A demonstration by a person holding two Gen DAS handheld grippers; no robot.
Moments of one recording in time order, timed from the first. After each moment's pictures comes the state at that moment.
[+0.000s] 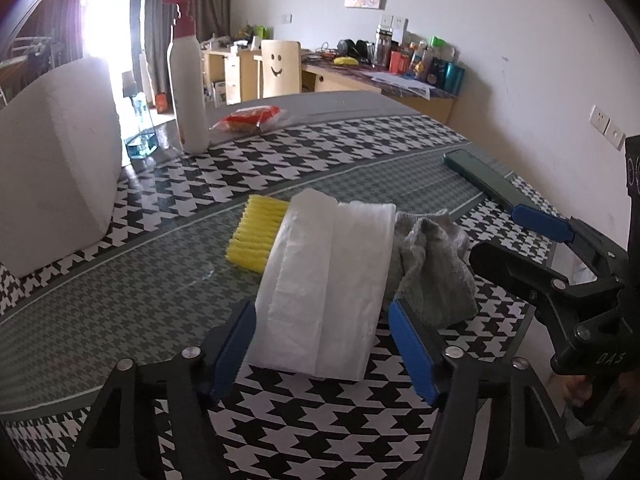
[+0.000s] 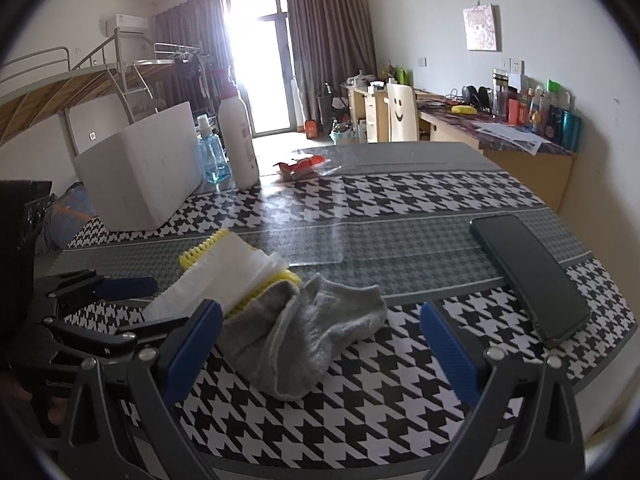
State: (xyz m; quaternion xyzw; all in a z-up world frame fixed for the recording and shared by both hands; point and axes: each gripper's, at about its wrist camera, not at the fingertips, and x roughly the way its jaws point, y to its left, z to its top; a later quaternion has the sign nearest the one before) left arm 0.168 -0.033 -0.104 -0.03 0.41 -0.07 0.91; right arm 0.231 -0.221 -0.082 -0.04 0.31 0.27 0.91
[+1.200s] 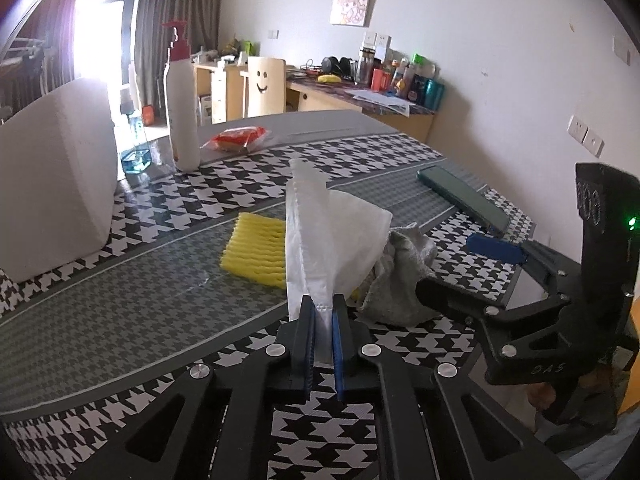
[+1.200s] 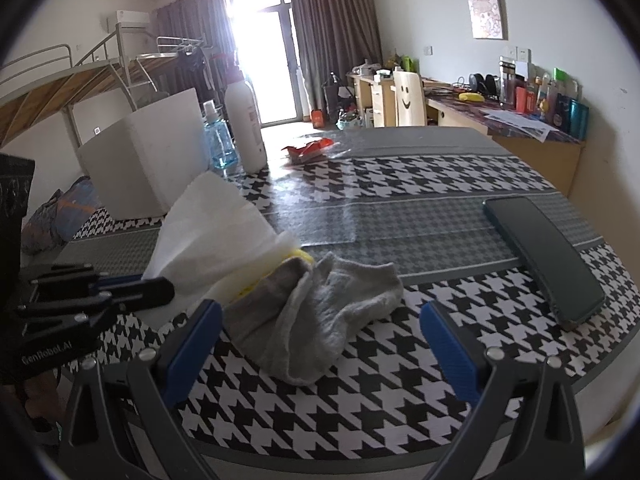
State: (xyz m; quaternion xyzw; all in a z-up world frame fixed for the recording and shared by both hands) left arm 0.146 -0.029 -0.086 -0.04 0.37 -0.10 0.92; right arm 0.227 -0.215 -0.093 -0.04 0.33 0.28 0.90
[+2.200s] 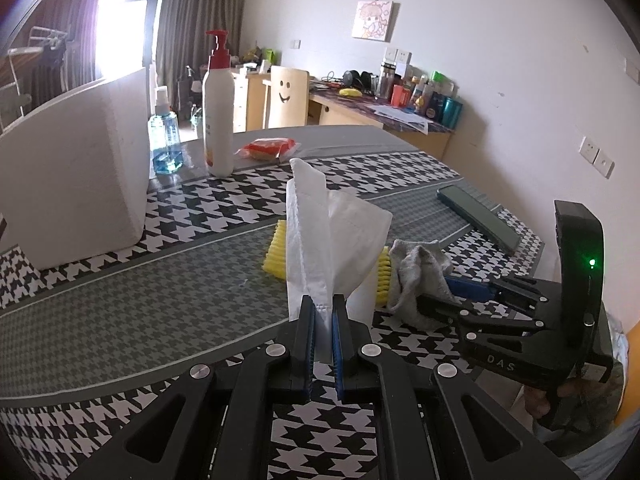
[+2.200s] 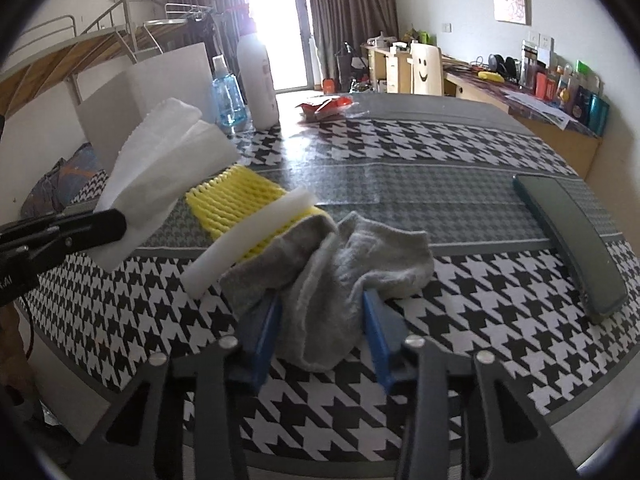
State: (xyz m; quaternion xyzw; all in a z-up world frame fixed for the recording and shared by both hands) left arm 0.135 -0.010 -0.078 -0.06 0.36 -0.07 0.93; right arm 0.230 -0.197 -0.115 -0.07 0.38 0.29 0.87
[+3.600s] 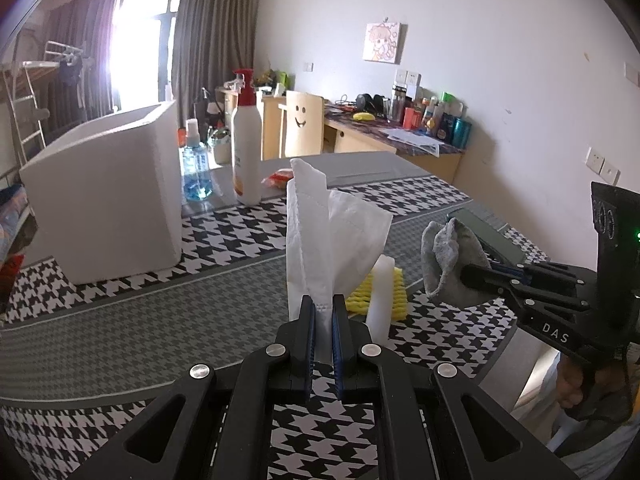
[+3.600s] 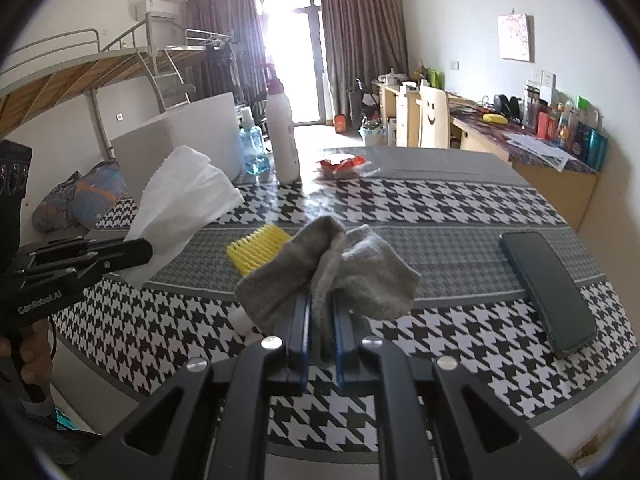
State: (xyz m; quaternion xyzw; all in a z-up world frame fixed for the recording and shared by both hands) left arm 0.111 0.005 -0.050 -0.05 0.32 -0.04 0.95; right arm 0.201 -0.201 -0.059 -0.07 0.31 0.32 0.89
